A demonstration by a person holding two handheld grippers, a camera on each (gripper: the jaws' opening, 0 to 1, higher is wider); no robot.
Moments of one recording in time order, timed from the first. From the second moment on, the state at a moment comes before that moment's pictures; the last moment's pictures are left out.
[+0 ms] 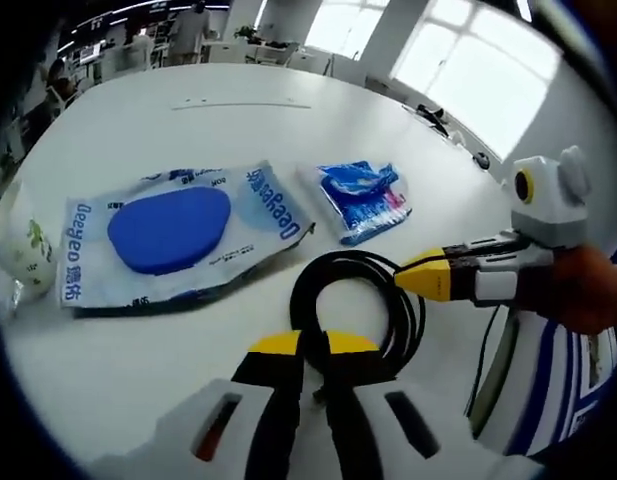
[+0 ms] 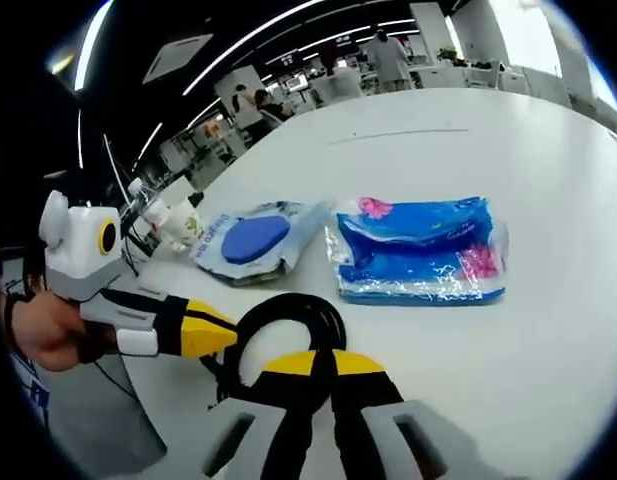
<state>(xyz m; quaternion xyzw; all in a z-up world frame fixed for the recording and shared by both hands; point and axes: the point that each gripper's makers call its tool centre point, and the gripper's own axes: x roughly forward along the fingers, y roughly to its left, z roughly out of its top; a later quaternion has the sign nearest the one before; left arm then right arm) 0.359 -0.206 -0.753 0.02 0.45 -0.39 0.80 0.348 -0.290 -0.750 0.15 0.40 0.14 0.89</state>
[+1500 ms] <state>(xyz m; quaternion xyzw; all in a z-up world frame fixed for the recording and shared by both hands) 0.376 -0.055 -0.673 0.00 0.35 -0.35 0.87 0.328 -0.292 -0.686 0.08 0.34 0.18 0.92</state>
